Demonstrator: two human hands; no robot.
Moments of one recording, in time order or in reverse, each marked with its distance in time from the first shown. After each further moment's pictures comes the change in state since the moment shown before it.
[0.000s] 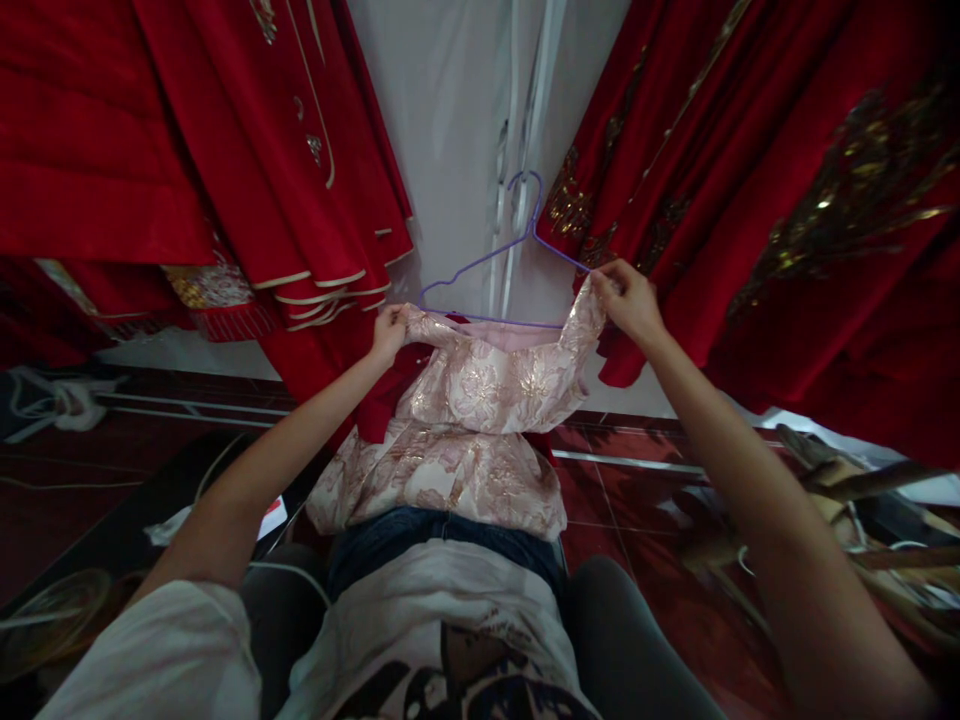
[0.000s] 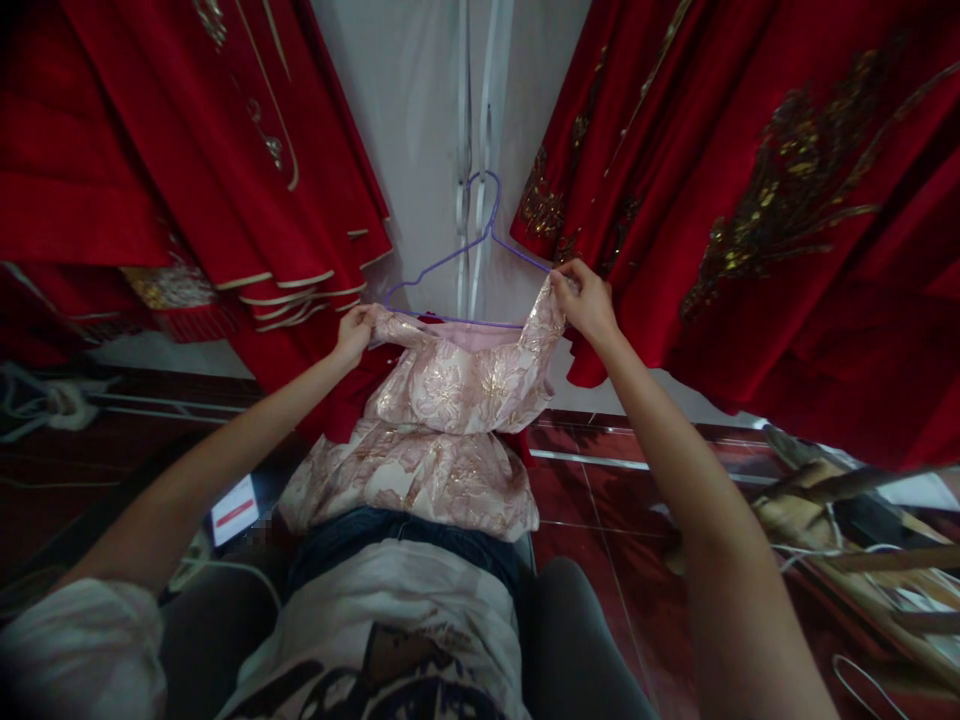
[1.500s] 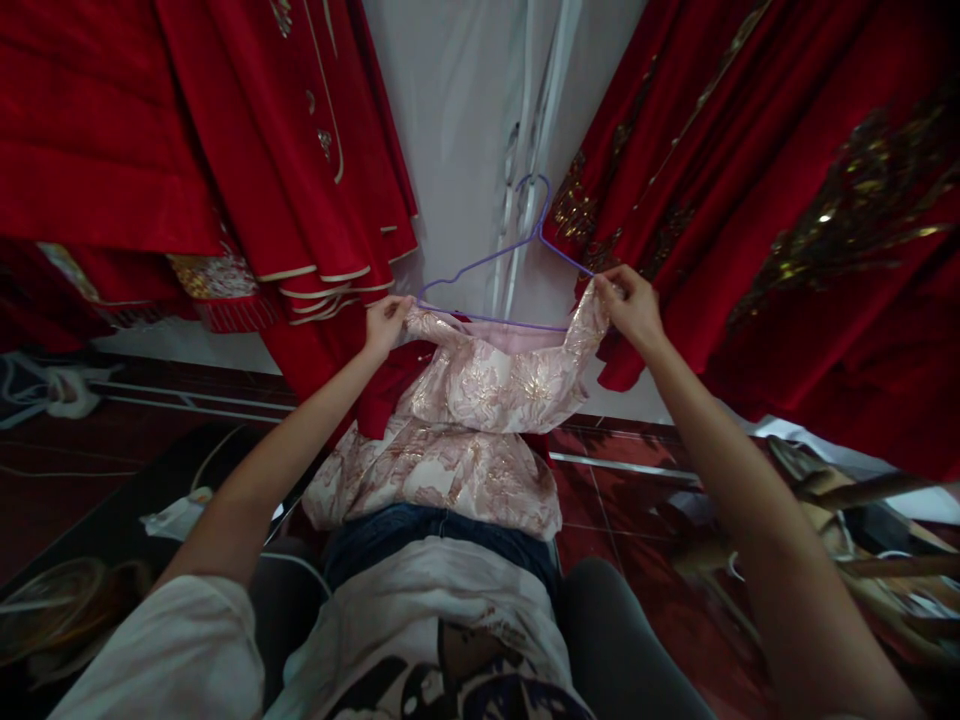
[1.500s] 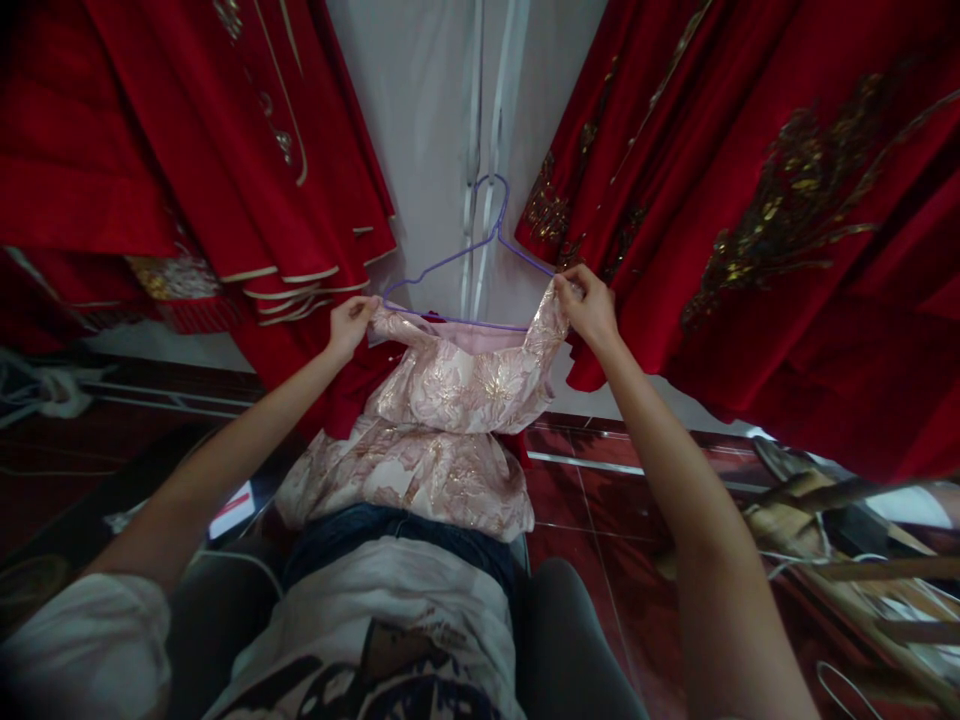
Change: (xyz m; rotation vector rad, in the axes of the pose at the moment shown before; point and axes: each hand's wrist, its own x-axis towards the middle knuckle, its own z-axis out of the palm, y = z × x) left_hand 0.000 0.024 -0.013 -0.002 -0.035 0.177; right_hand -0.001 0.000 0.003 0.059 0.045 0.012
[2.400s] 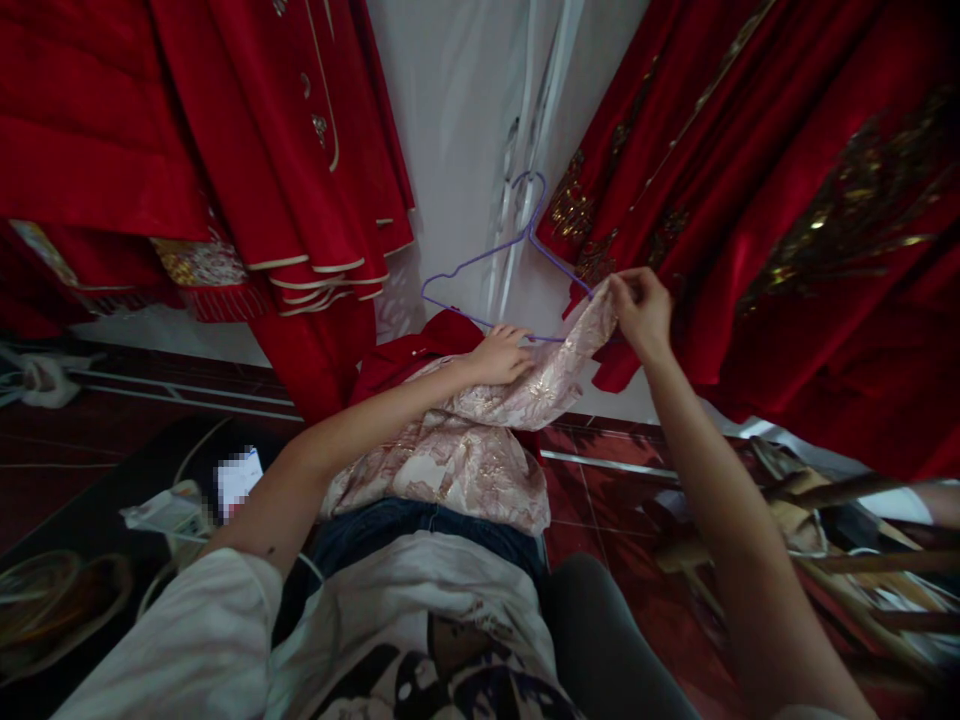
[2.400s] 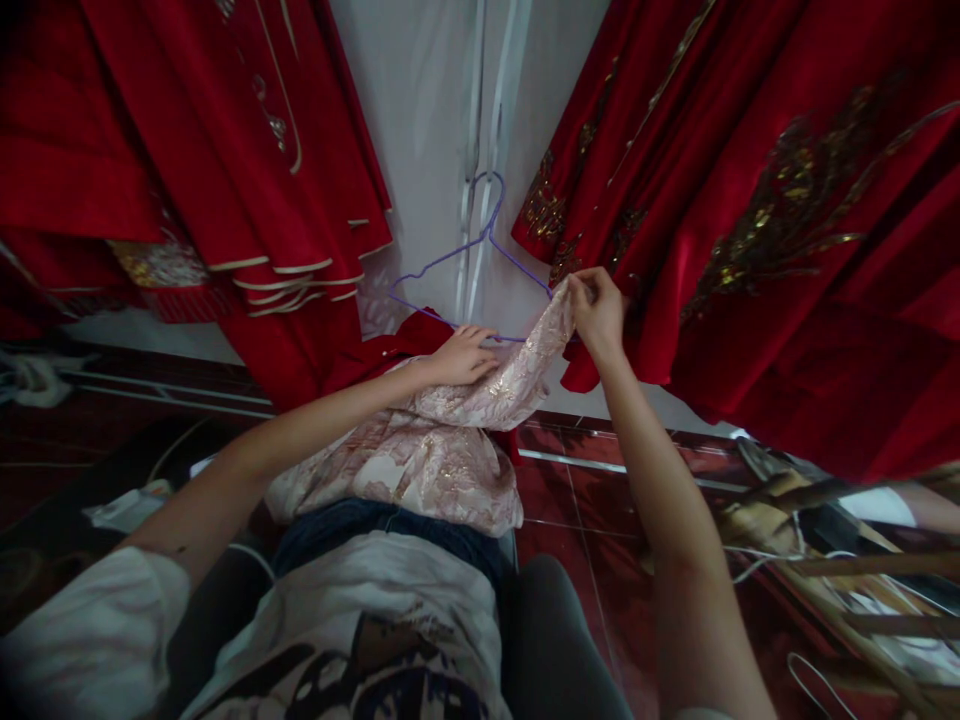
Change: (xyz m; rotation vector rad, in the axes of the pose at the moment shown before) left_hand -0.095 0.075 0.138 0.683 -0.875 0.795; right_hand -0.011 0.003 -0.012 -0.015 0.123 0.001
